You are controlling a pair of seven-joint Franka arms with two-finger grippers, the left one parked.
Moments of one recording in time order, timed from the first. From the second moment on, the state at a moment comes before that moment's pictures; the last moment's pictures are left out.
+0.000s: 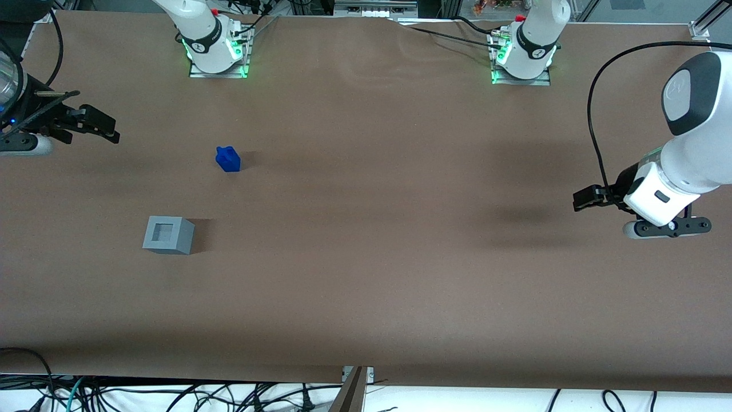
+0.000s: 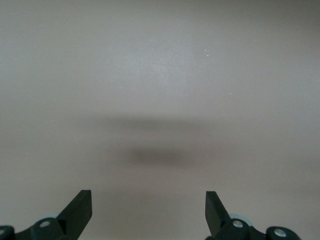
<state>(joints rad) 0.02 -0.01 0.00 -1.67 0.02 1.60 0.01</state>
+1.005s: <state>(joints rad) 0.02 -0.02 0.08 -1.91 0.02 1.62 0.03</state>
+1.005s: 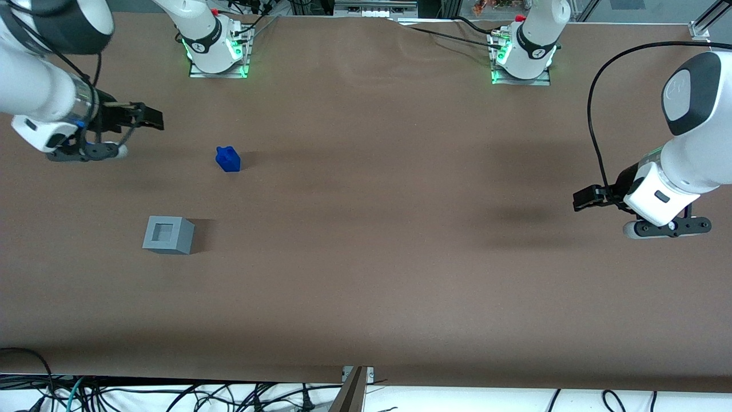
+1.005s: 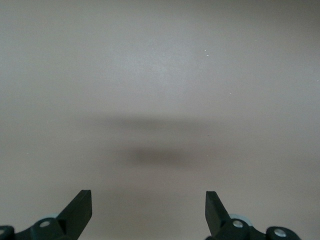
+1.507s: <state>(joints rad) 0.03 -0.14 0.23 -2.34 0.02 2.08 0.19</state>
